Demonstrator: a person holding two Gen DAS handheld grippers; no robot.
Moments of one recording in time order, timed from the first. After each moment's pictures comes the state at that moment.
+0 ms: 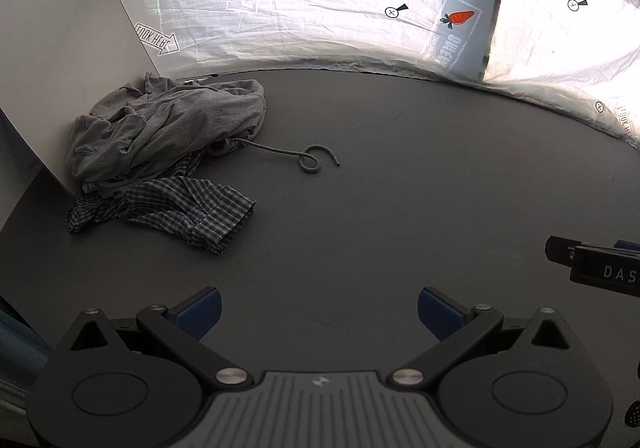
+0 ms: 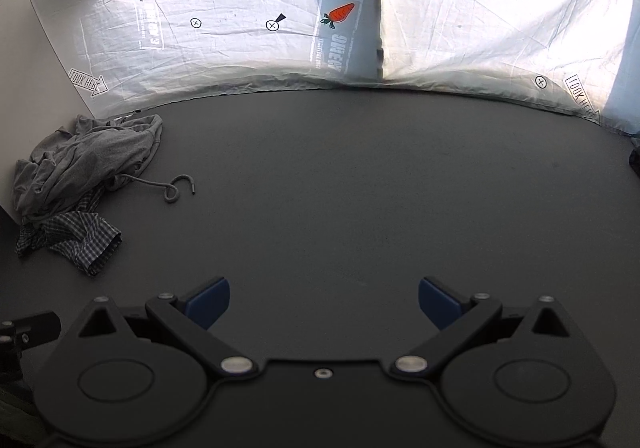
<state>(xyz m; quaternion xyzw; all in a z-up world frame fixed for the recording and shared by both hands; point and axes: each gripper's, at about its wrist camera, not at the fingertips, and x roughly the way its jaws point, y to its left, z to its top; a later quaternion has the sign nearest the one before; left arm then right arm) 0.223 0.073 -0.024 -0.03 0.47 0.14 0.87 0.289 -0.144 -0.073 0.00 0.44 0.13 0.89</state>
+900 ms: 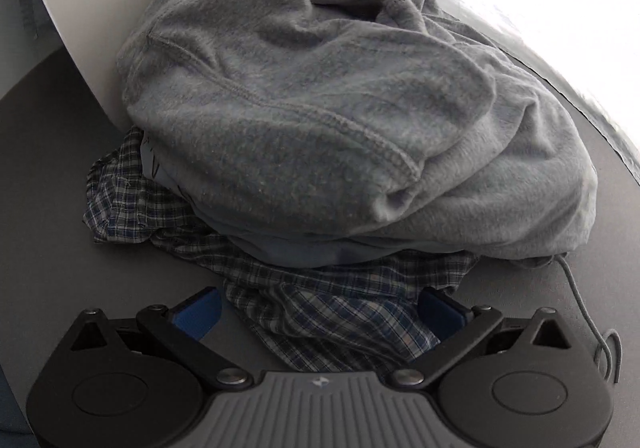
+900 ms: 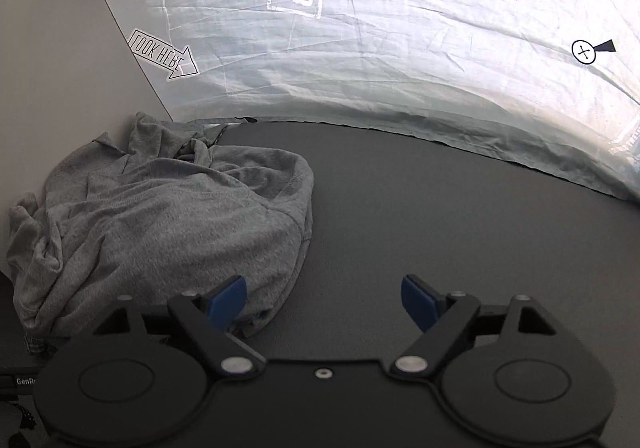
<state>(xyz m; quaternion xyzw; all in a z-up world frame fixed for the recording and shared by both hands) 0.368 0.440 -0.174 -0.23 0.51 0.33 0.76 0.538 0.197 -0.142 0.00 0.44 0.30 0.85</state>
